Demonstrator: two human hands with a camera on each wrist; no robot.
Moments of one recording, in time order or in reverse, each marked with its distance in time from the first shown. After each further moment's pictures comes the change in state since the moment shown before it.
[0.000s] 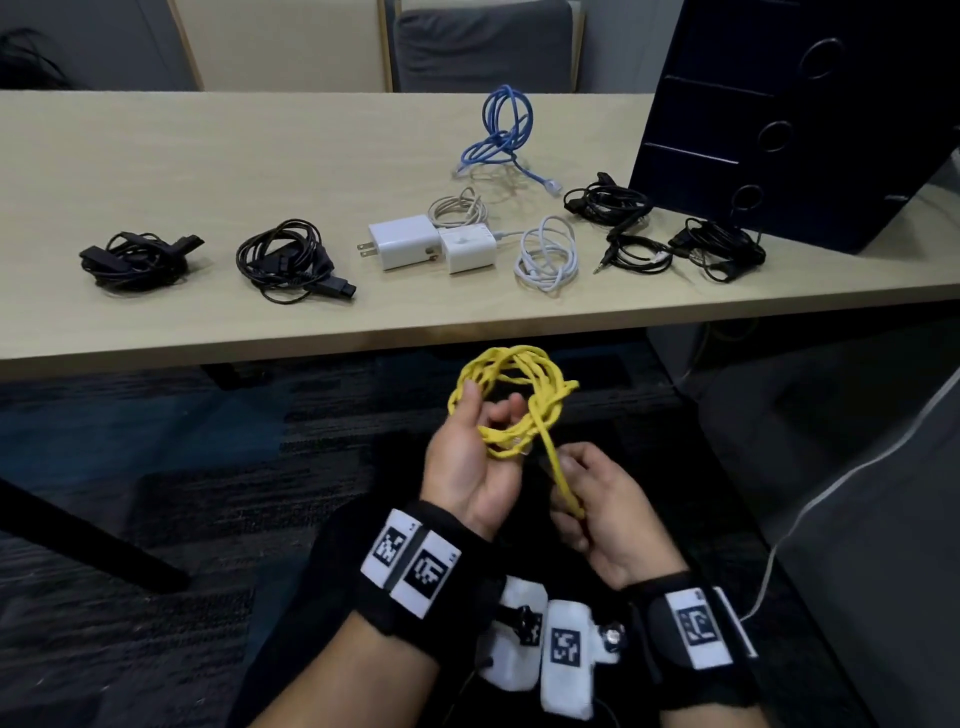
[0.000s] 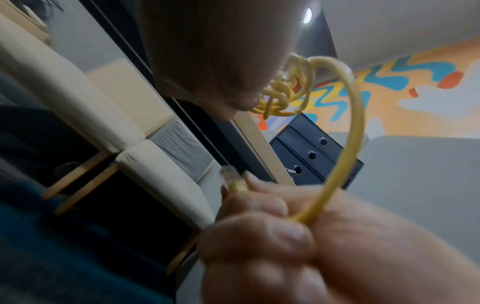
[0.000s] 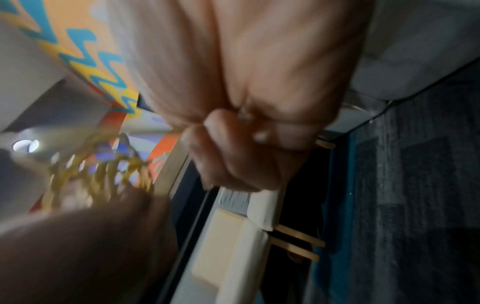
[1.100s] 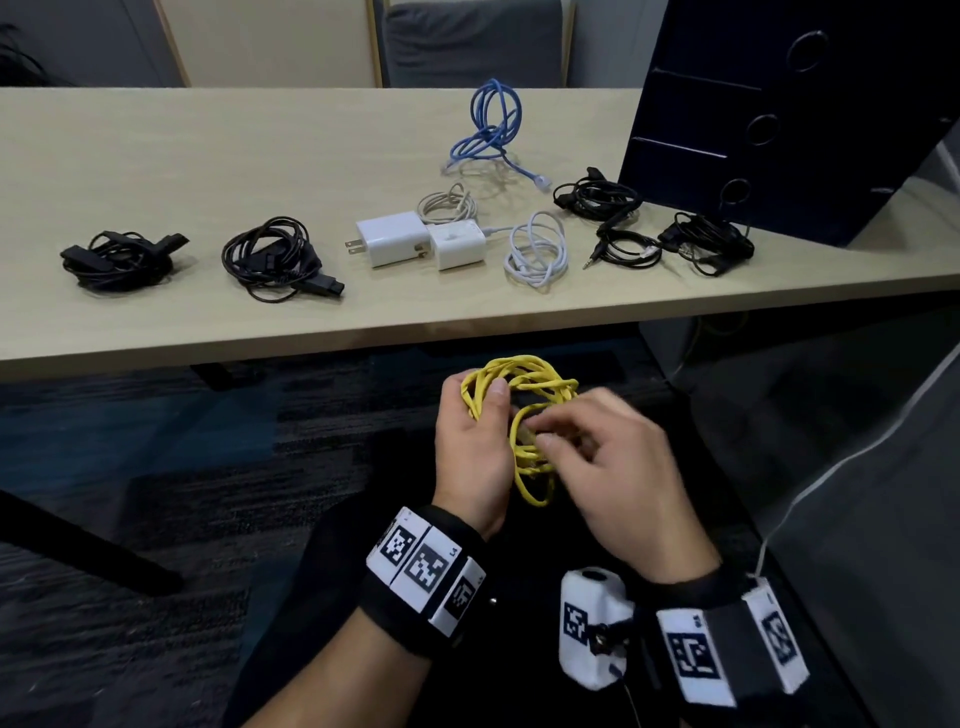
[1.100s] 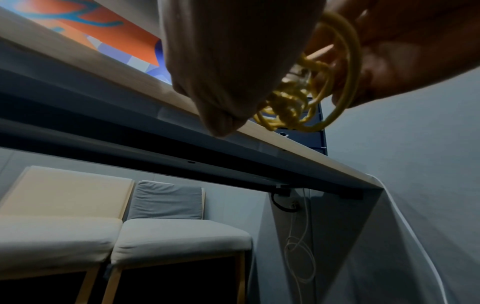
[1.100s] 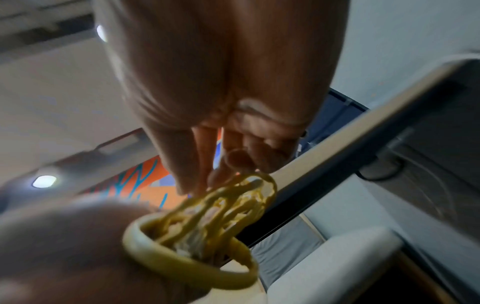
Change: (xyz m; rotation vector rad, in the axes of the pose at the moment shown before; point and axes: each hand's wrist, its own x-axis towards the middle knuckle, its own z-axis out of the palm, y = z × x) left_hand -0.005 -0.018 -0.008 0.691 -0.149 0.529; right_hand -0.027 -0.049 0.008 -0.859 0.144 -0.796
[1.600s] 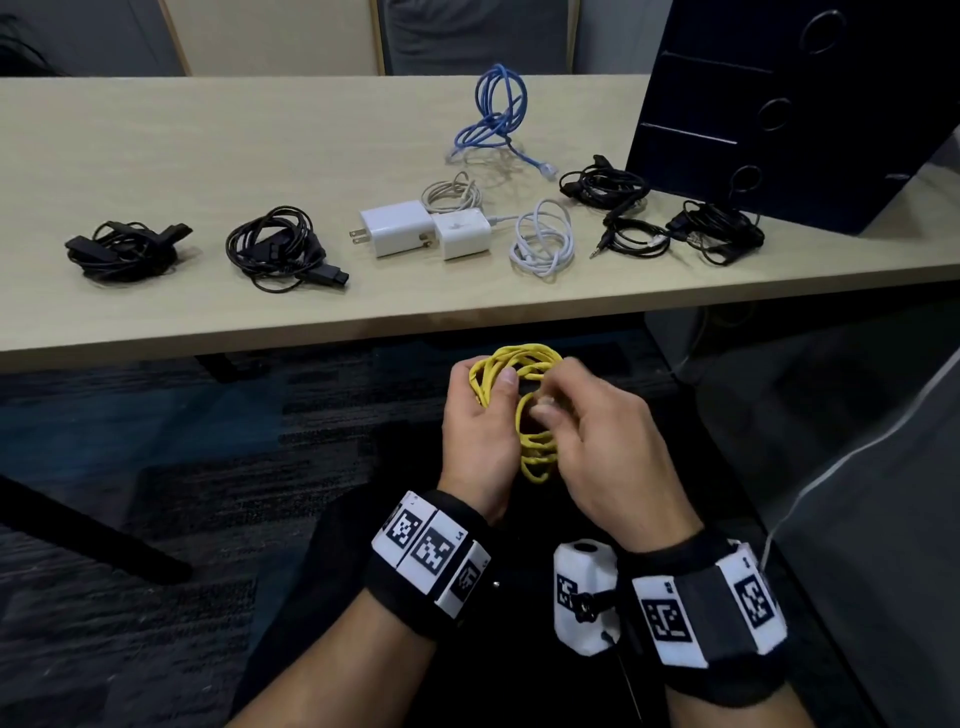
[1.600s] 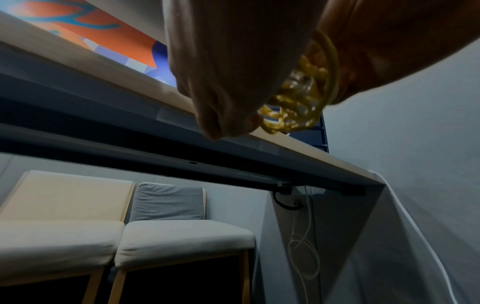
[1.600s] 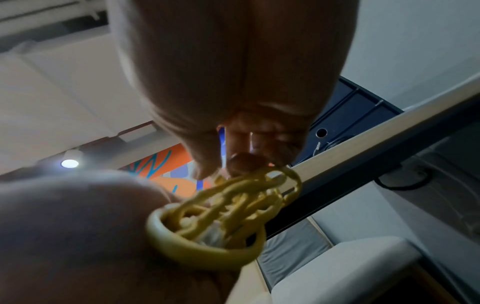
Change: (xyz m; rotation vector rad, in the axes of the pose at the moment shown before) left_hand 0.005 -0.003 -0.003 0.149 -0.021 0.033; right_hand 0.013 -0.013 0.004 -0.178 -0.081 -0.016
